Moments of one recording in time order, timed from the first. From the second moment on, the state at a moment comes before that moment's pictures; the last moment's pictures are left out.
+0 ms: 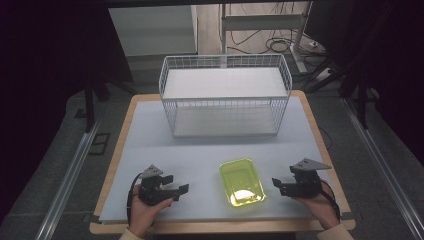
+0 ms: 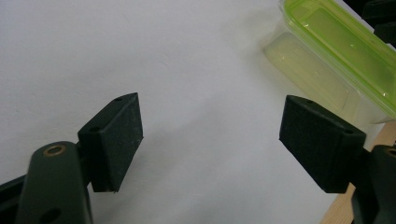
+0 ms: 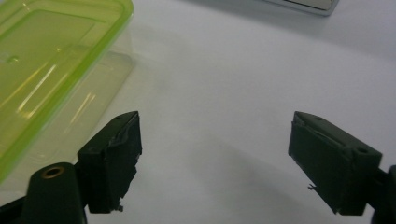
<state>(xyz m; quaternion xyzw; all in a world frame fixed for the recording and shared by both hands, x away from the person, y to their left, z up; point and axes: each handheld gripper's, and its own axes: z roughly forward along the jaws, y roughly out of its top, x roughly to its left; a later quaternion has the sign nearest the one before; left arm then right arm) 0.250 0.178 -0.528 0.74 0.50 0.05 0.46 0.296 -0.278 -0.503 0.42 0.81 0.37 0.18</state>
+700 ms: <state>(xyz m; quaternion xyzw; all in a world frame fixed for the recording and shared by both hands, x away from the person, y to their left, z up) 0.250 0.179 -0.528 0.74 0.49 0.05 0.46 0.289 -0.279 -0.486 0.42 0.81 0.39 0.15</state>
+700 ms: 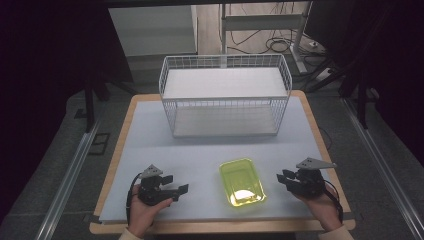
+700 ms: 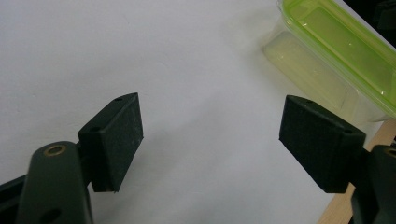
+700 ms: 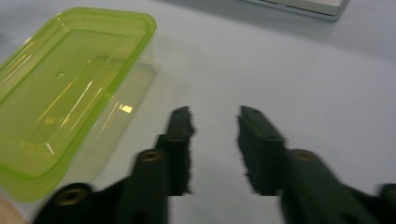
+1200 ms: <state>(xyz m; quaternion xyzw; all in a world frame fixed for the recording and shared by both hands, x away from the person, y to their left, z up) 0.250 0.176 -0.529 0.74 0.49 0.05 0.45 0.249 -0.213 -0.454 0.31 0.85 0.42 0.10</state>
